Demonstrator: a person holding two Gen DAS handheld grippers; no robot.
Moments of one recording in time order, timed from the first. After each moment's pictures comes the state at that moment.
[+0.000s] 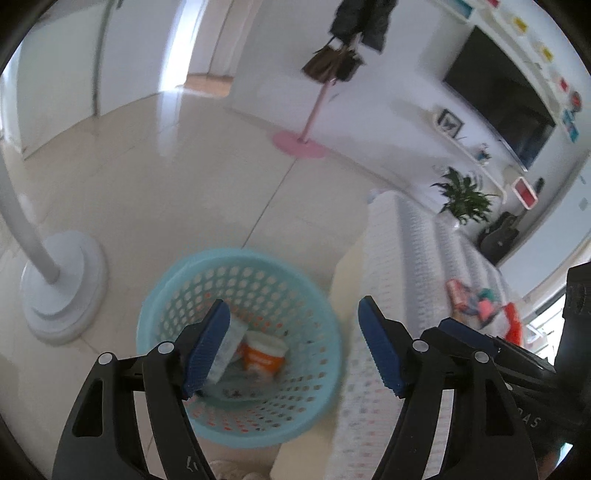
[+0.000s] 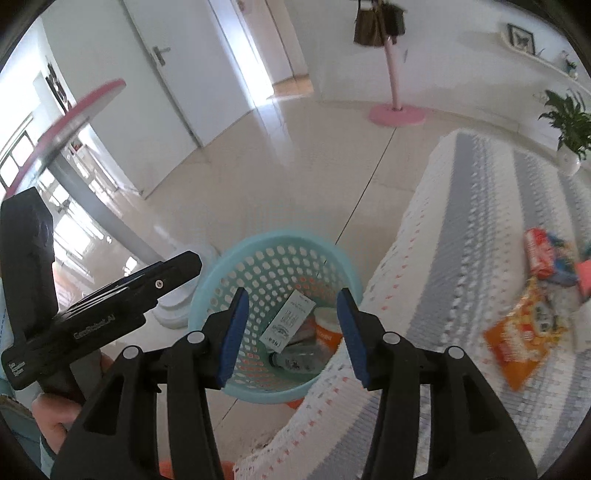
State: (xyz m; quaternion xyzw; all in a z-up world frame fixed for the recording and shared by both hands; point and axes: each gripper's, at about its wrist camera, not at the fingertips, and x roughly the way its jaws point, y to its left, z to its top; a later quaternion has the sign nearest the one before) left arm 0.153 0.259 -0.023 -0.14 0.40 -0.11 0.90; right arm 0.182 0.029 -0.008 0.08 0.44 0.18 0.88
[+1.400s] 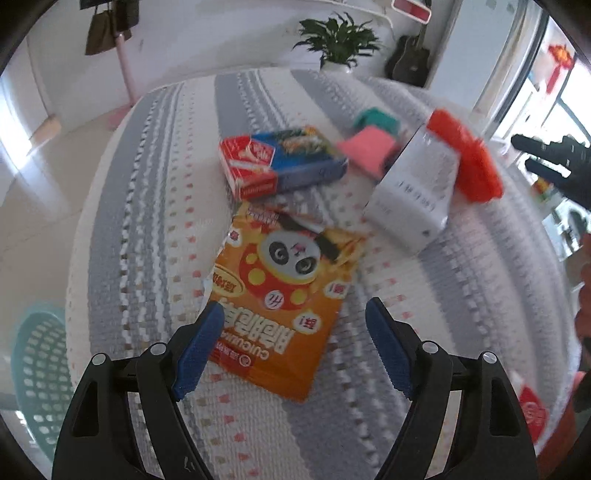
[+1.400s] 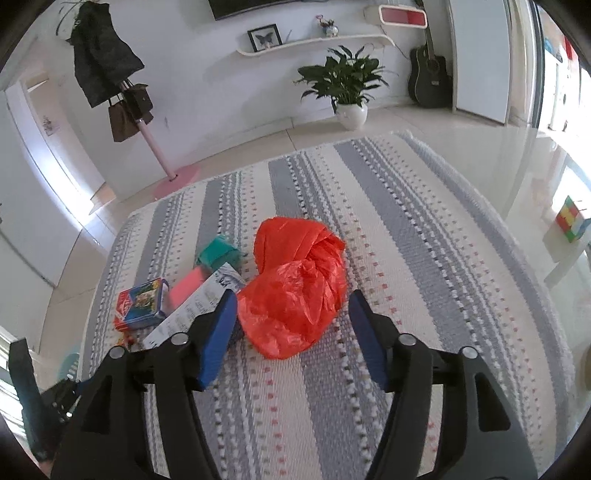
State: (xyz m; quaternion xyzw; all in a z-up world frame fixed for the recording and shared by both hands) left arm 0.170 -0.080 -0.131 0.13 0.50 -0.30 0.80; right arm 0.121 -0.388 -0.039 0.21 0.39 -0.17 0.88
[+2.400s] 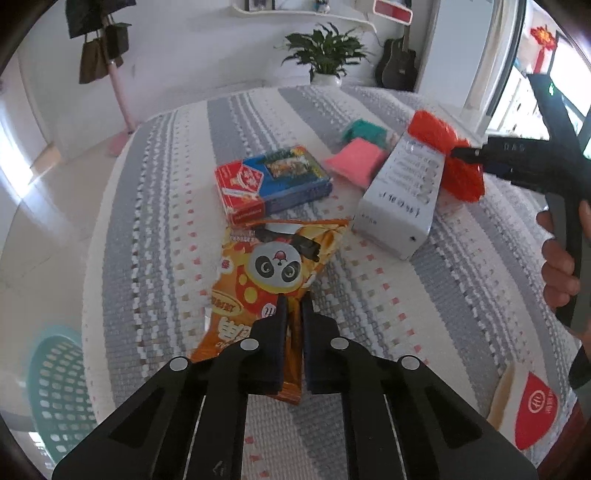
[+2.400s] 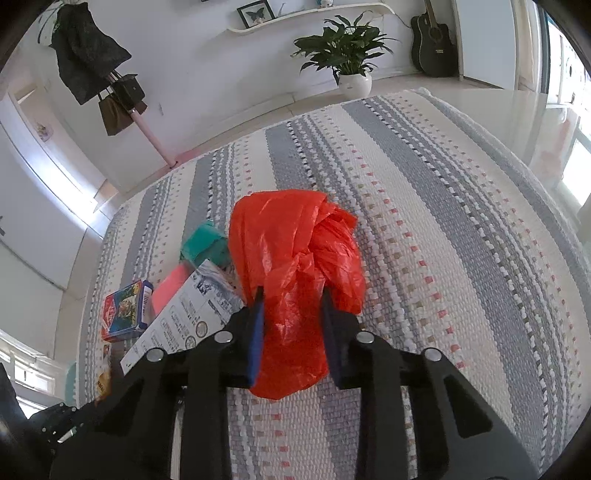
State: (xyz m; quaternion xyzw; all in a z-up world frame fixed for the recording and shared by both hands) left arm 0.158 -0.079 -0.108 0.15 0.45 -0.32 0.82; right arm 0.158 -0.400 -0.084 0.25 0.41 -0.15 0.86
